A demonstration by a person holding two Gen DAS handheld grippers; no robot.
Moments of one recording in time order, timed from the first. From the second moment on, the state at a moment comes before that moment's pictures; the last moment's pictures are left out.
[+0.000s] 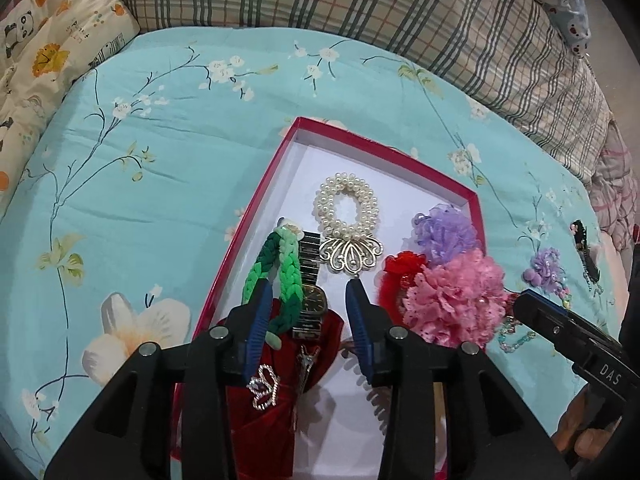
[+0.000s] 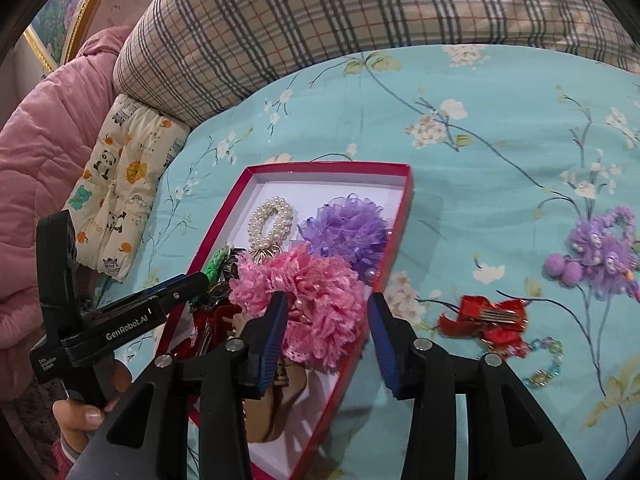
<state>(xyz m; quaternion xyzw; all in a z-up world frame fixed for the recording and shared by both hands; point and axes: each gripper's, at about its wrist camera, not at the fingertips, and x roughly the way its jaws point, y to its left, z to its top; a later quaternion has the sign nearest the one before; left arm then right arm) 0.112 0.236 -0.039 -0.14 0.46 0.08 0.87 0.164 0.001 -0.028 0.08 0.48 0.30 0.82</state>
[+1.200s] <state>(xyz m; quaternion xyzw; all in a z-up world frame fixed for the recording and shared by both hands) 0.118 0.090 0.001 -0.11 0.45 -0.05 0.88 0.151 -0.203 -0.027 0.13 0.46 0.14 0.87</state>
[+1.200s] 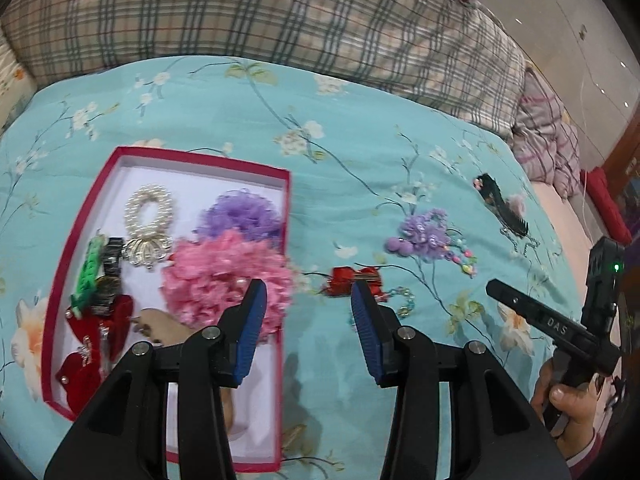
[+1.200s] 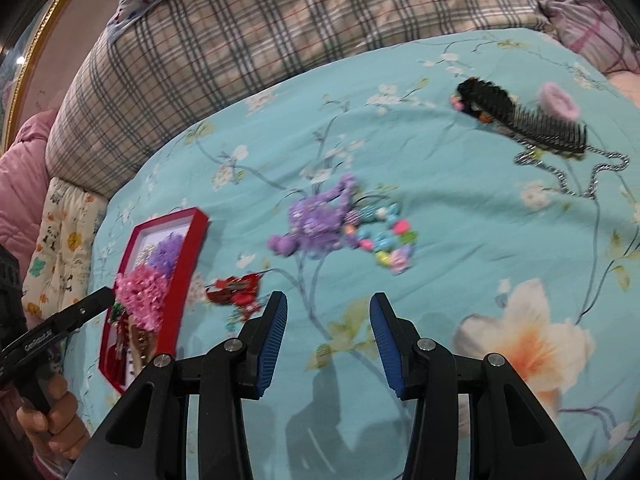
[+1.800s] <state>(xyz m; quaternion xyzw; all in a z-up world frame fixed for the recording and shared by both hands) 0.176 0.022 -0.022 -0.07 0.48 -0.10 0.87 0.214 -0.209 -0.065 0.06 0.48 0.09 0.87</state>
